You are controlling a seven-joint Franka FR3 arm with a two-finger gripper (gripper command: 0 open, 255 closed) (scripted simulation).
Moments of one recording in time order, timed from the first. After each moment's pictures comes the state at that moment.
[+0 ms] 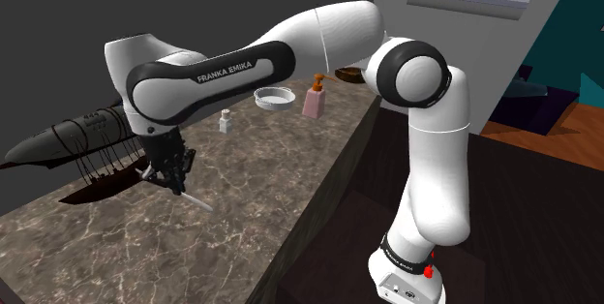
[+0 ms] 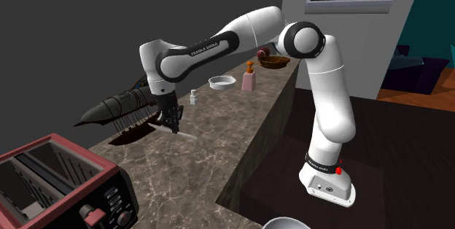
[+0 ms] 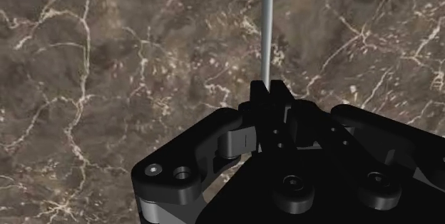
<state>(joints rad) 0.29 0.35 0.34 -1.62 -0.07 1.80 0.48</state>
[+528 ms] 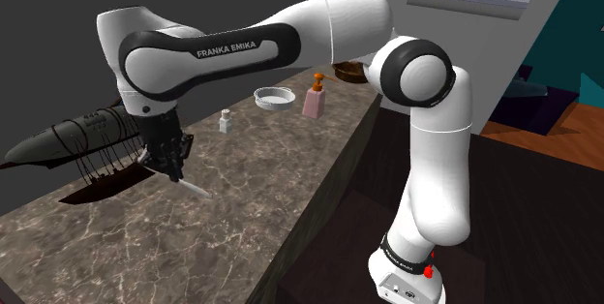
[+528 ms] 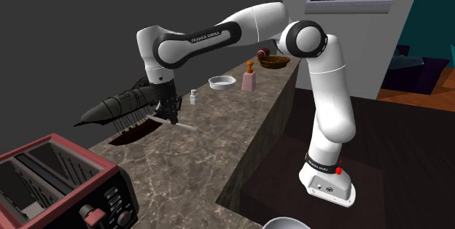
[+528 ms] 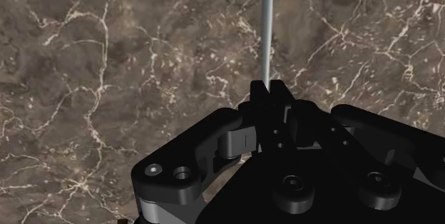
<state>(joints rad) 0.30 0.33 0.35 -1.53 -0.06 1.70 0.48</state>
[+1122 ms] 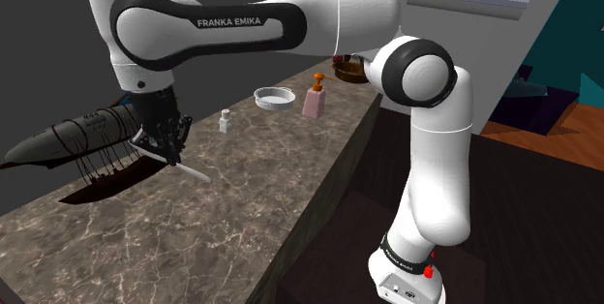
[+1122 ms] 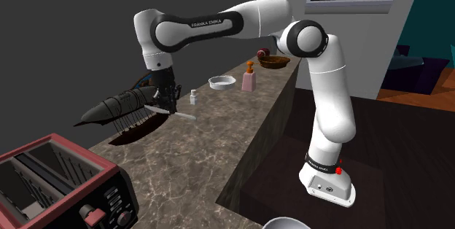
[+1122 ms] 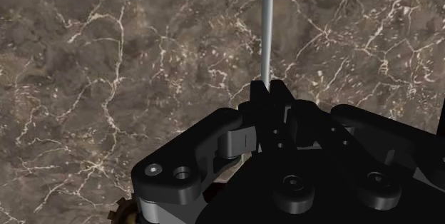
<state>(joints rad) 0.30 0.33 0.35 -1.42 -0.06 1.58 0.48</state>
